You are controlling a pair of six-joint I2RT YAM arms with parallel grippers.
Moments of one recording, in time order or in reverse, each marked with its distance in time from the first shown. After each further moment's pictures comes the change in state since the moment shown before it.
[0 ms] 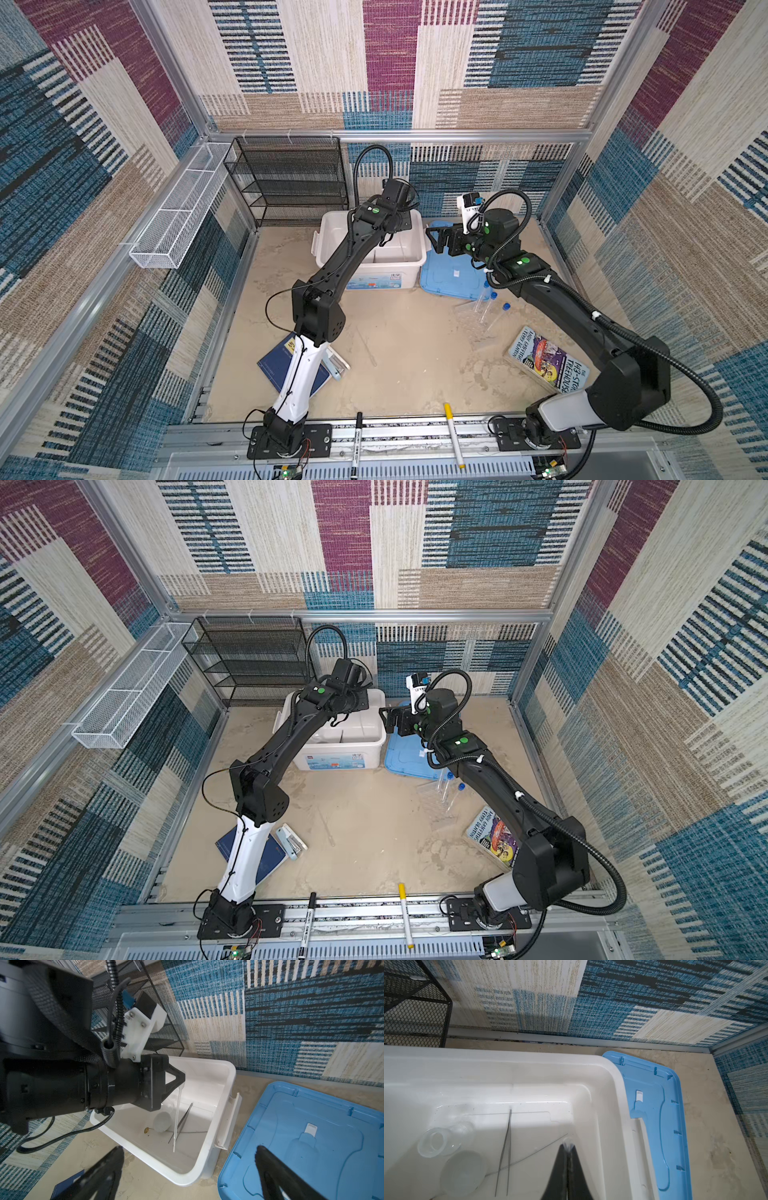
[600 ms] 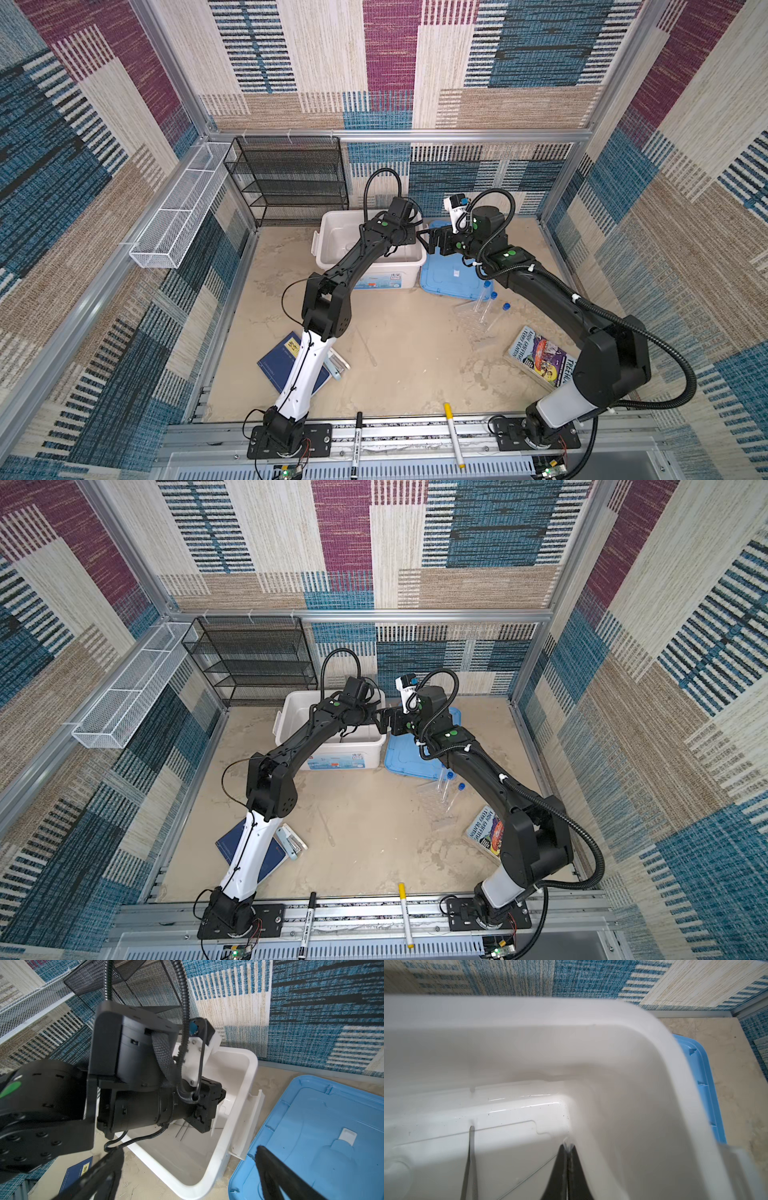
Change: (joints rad) left arm 0.011 0.112 -0.135 0.200 0.103 0.061; right arm -0.002 0.114 0.051 0.016 -0.102 0.001
